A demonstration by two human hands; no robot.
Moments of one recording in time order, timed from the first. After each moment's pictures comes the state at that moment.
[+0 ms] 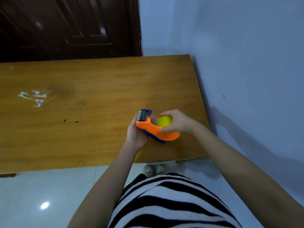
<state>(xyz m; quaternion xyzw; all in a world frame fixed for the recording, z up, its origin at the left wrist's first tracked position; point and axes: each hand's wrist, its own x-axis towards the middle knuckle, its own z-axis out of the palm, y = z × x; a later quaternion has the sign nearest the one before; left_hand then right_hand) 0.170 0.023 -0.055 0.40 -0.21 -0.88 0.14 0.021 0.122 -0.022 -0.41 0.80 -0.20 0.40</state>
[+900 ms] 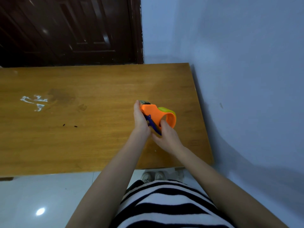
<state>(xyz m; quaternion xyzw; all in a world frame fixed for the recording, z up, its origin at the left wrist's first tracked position) 0.104 0.022 -0.004 0.55 -0.24 -0.78 0.19 0.076 0.126 -0.045 -0.39 0.85 -0.29 0.21</state>
